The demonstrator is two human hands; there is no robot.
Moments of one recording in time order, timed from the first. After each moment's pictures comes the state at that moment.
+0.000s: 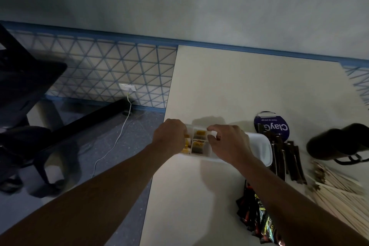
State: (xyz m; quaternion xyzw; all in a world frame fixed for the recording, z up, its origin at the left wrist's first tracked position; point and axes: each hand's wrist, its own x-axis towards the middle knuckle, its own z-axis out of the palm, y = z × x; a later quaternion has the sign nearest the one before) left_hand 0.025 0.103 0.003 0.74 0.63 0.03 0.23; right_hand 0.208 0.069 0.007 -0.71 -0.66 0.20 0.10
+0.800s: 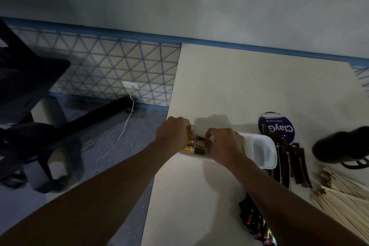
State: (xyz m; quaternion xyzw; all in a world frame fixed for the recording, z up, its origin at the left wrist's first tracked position) left_hand 0.027 0.108 0.007 0.72 0.64 0.04 0.26; right_hand 0.190 0.078 -0.007 -0.71 -0.68 0.17 0.00
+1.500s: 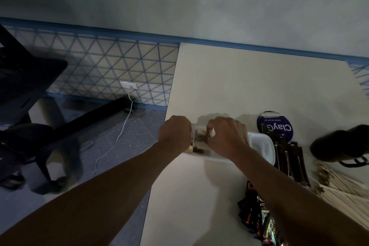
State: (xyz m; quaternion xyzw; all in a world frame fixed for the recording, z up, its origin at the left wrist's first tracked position) left_hand 0.039 0.108 0.007 0.72 0.65 0.04 0.21; right_hand 0.196 0.091 0.016 -0.68 -0.72 0.12 0.03
